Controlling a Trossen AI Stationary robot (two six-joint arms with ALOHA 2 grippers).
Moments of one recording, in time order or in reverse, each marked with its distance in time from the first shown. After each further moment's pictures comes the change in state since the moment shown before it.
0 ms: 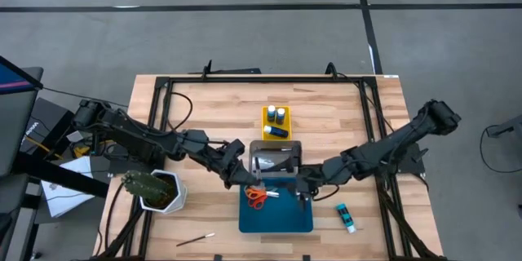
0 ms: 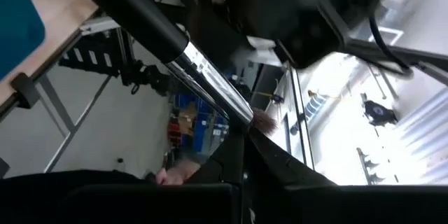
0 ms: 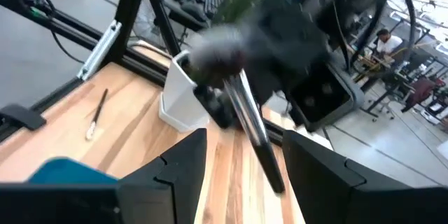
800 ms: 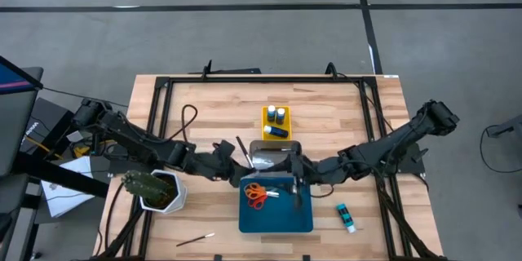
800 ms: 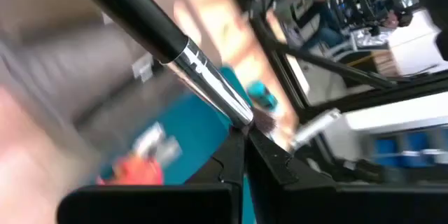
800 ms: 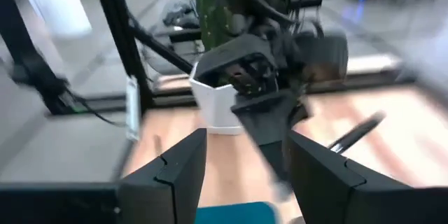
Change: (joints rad) left arm -0.110 0.000 0.002 -0.544 -0.597 0.521; right arm -0.016 0.021 0.042 -0.078 -0.013 0.662
